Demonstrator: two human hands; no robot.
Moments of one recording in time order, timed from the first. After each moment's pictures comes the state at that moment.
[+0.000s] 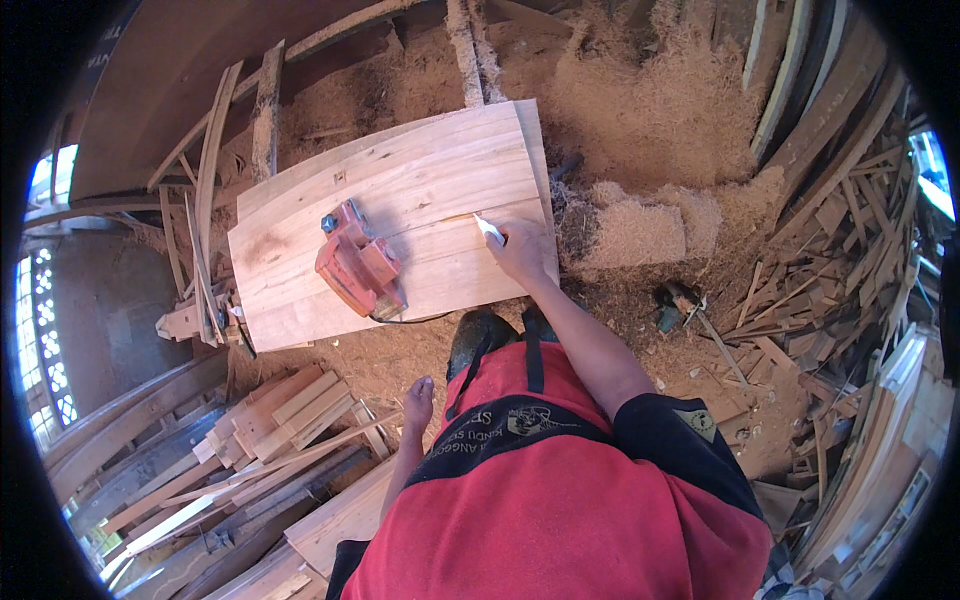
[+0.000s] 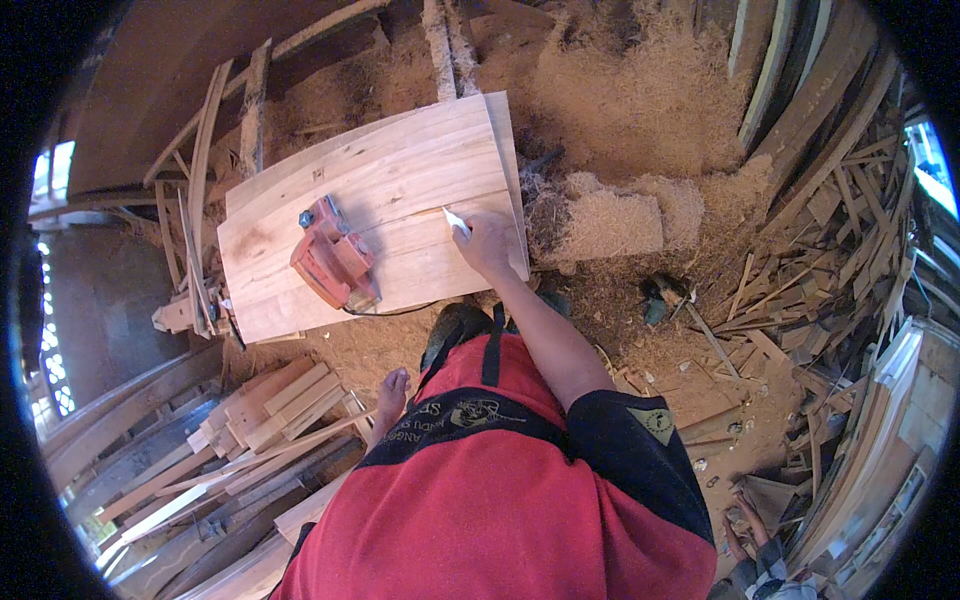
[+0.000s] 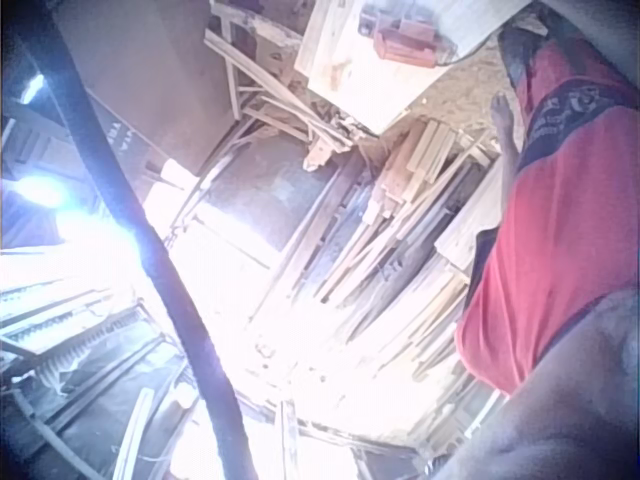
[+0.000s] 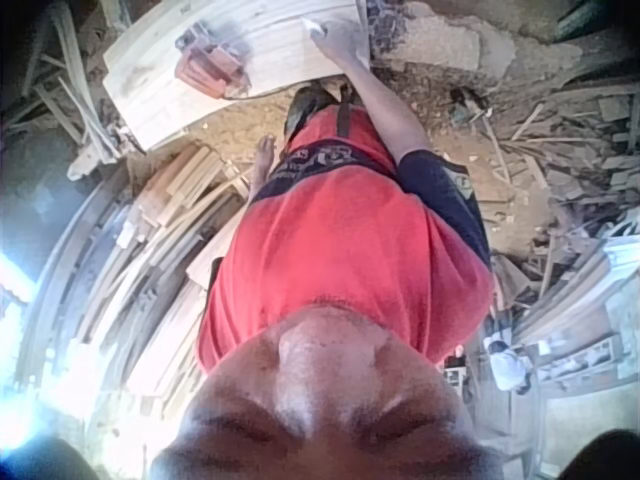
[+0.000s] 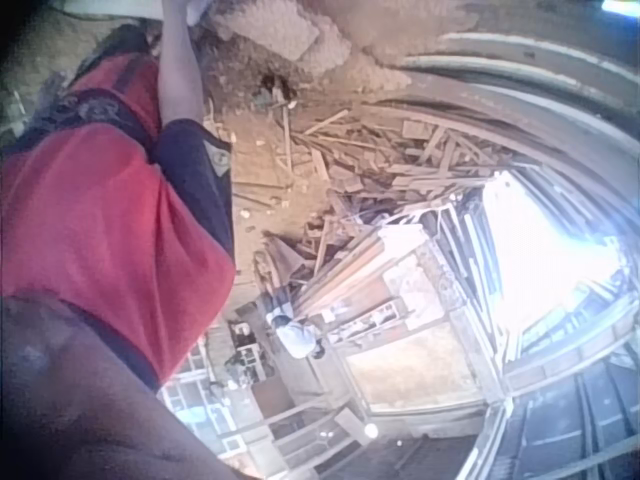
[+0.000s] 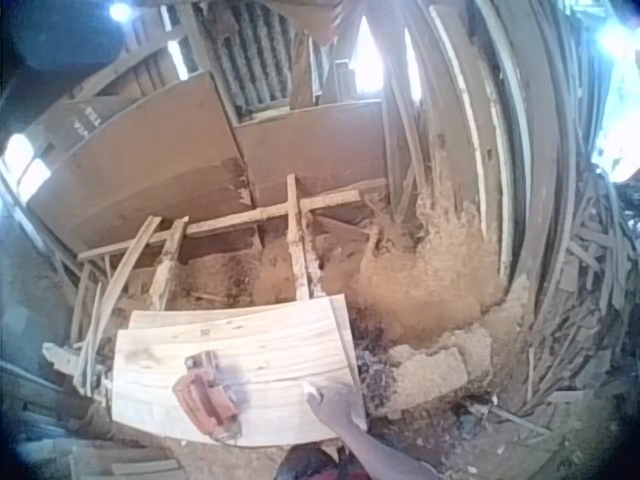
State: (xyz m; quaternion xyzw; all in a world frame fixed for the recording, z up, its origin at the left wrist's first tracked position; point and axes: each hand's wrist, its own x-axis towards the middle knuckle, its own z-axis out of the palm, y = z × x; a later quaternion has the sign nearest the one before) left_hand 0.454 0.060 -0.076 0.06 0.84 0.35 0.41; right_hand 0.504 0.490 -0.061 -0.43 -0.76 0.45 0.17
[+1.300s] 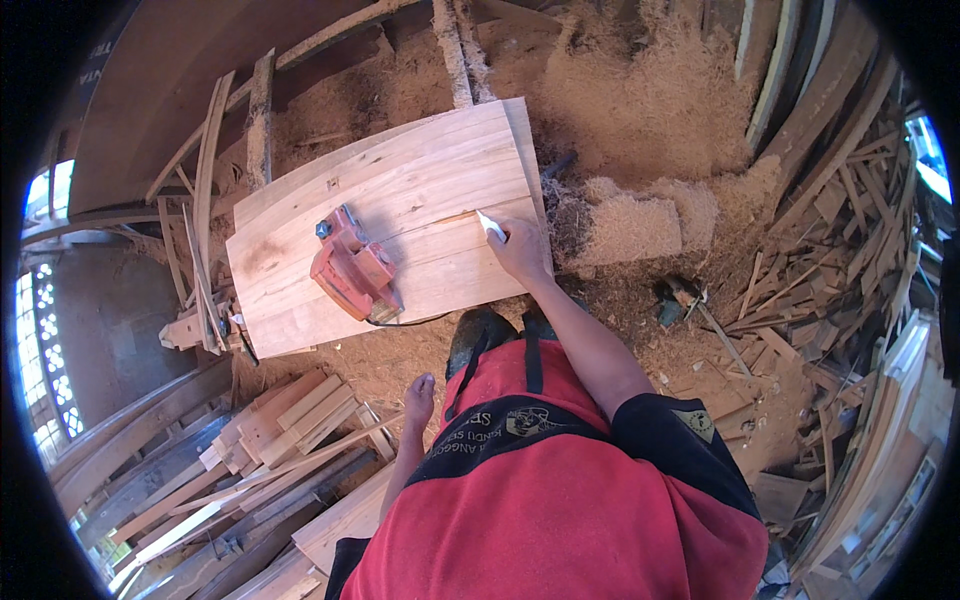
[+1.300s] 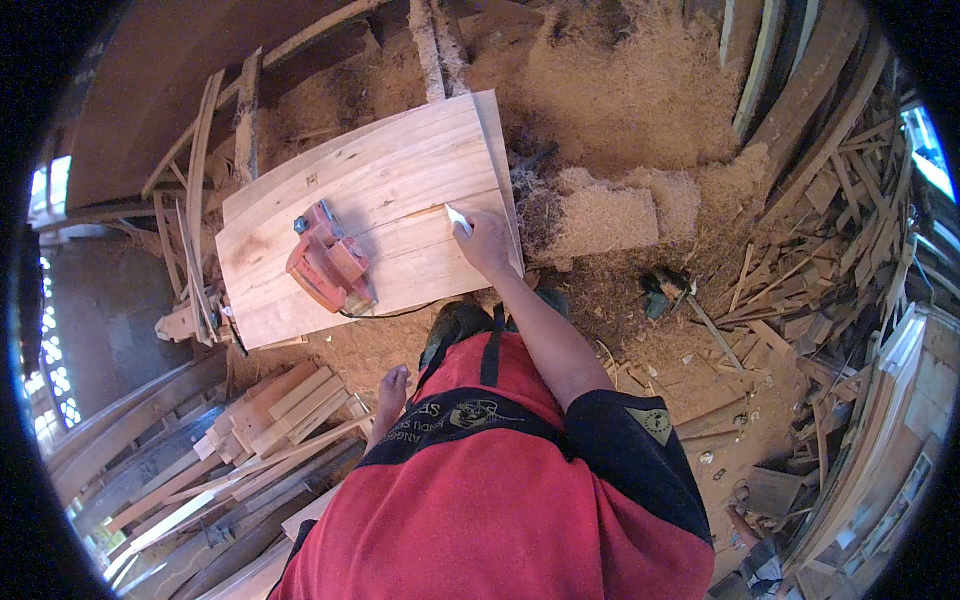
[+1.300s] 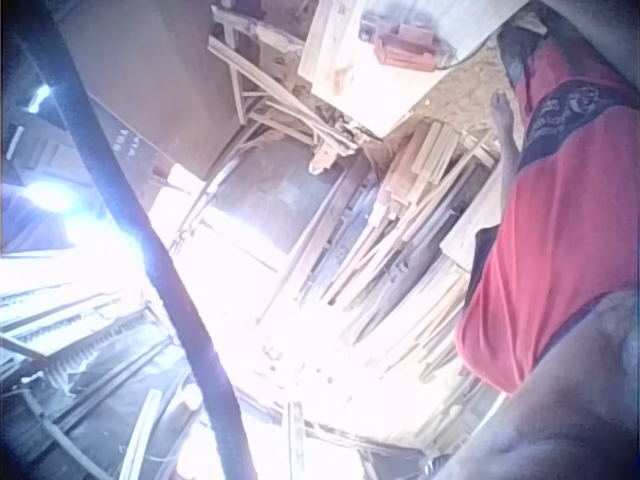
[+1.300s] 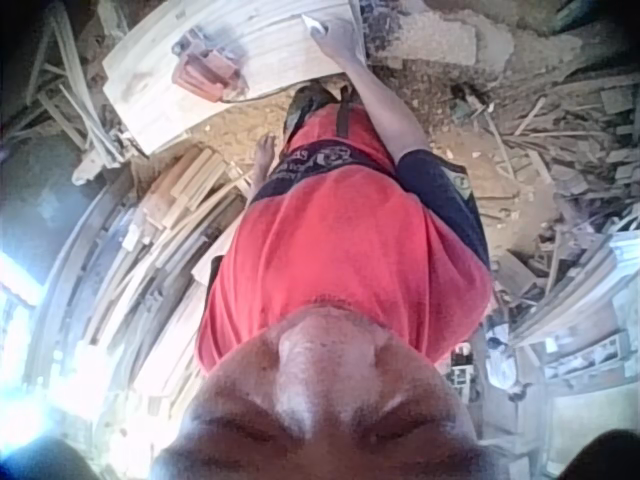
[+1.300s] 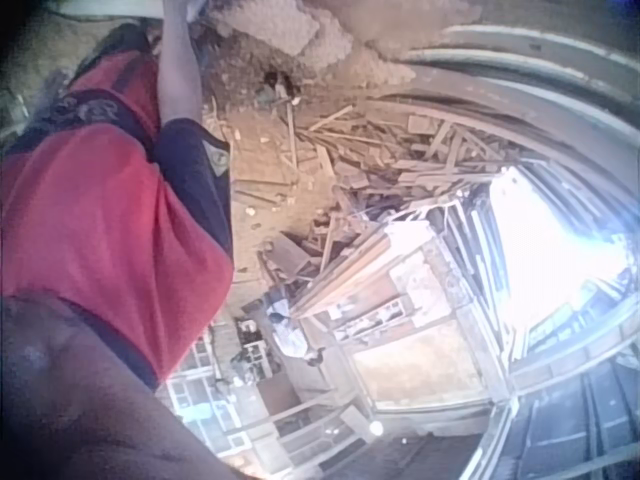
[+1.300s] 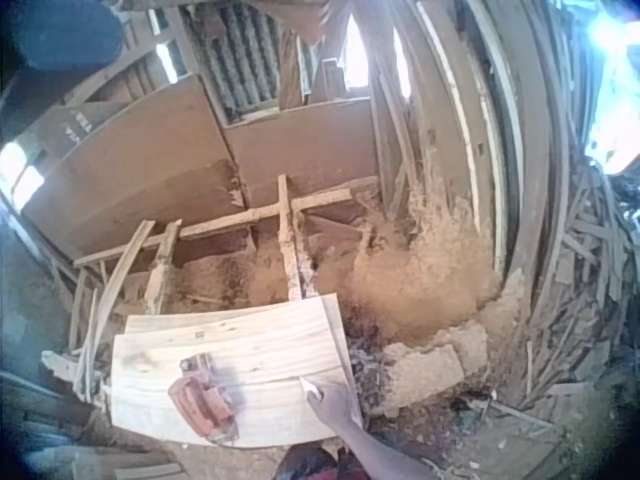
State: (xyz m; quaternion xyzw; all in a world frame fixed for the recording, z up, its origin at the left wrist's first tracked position) left_hand 0.449 0.070 -0.082 0.08 0.84 0.34 0.41; right_hand 0.517 0.501 -0.052 -0.43 -0.76 0.43 0.23
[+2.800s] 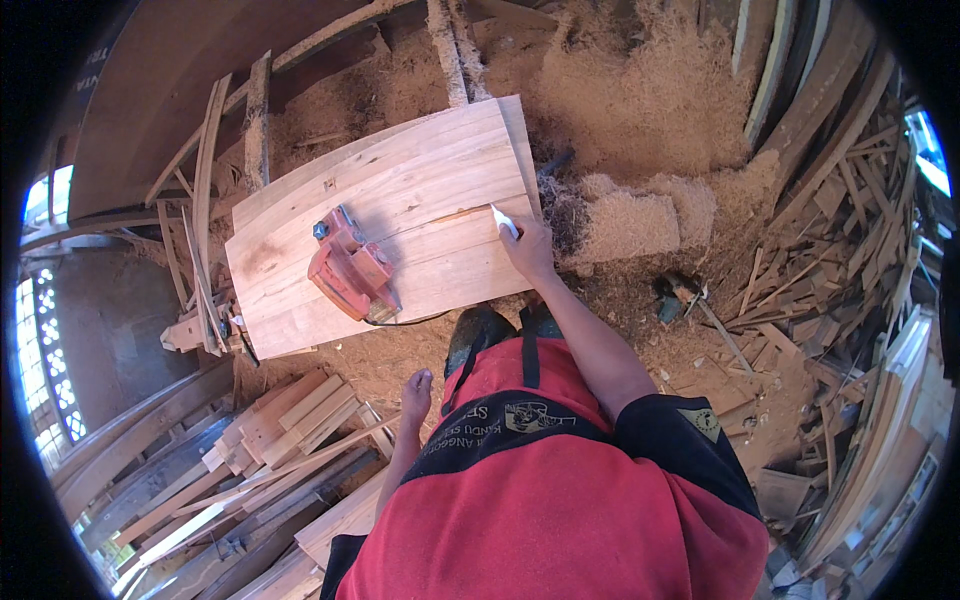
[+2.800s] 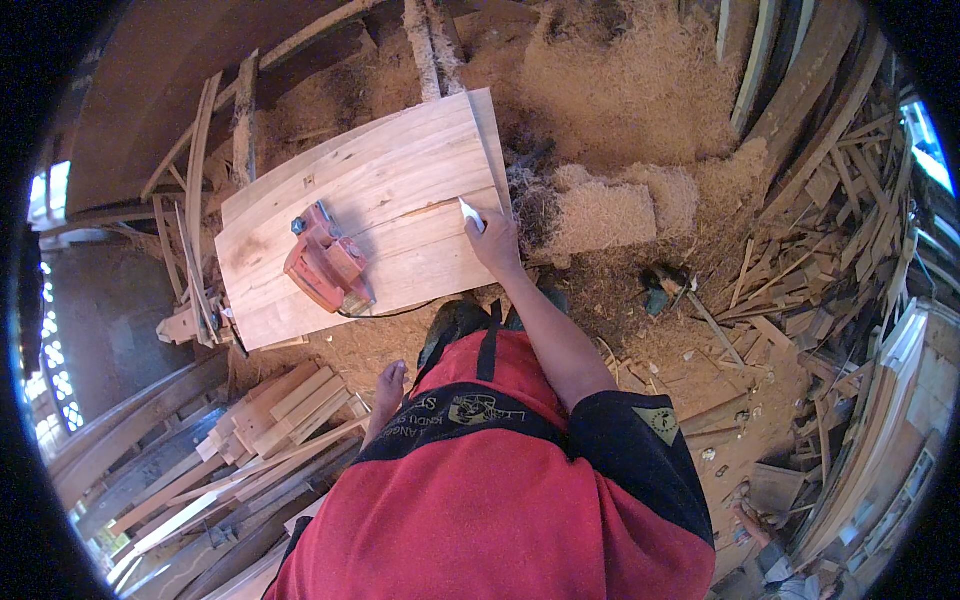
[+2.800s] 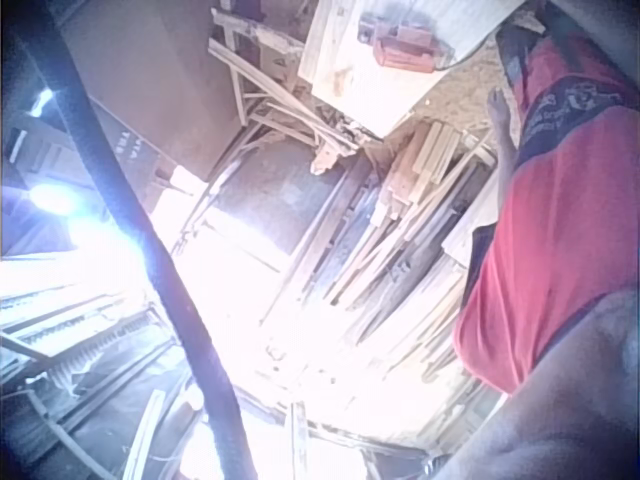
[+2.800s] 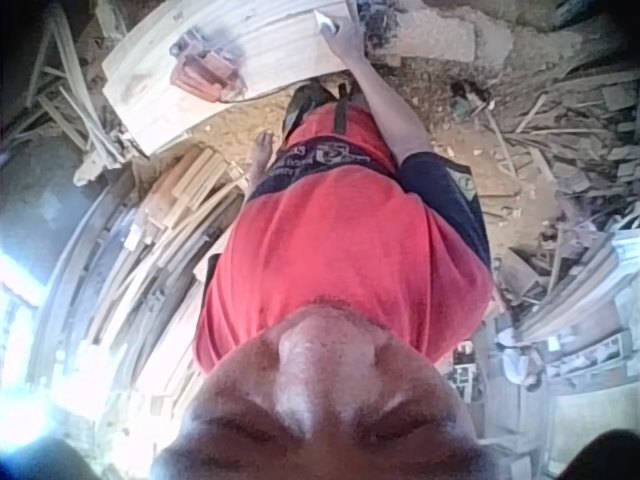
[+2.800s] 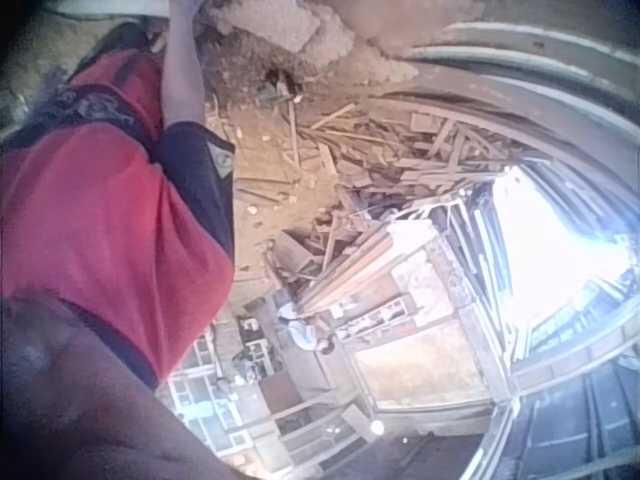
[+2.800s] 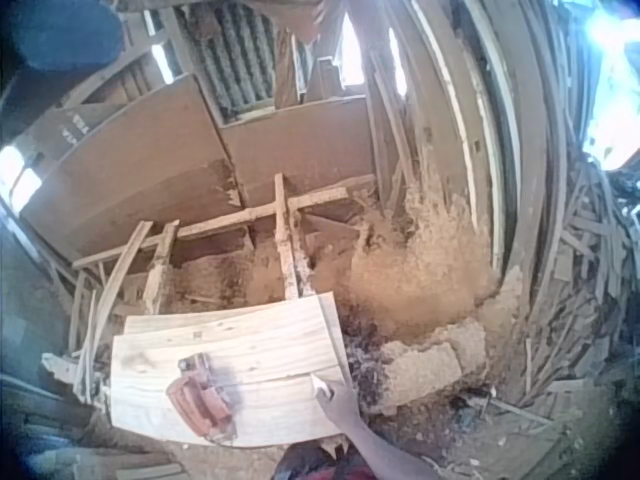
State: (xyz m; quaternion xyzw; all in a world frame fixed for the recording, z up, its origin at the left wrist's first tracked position) left_hand 0.437 0.071 -0.087 0.11 0.85 0.32 0.41; right_hand 0.538 0.507 -0.053 -0.46 -0.72 0.45 0.27
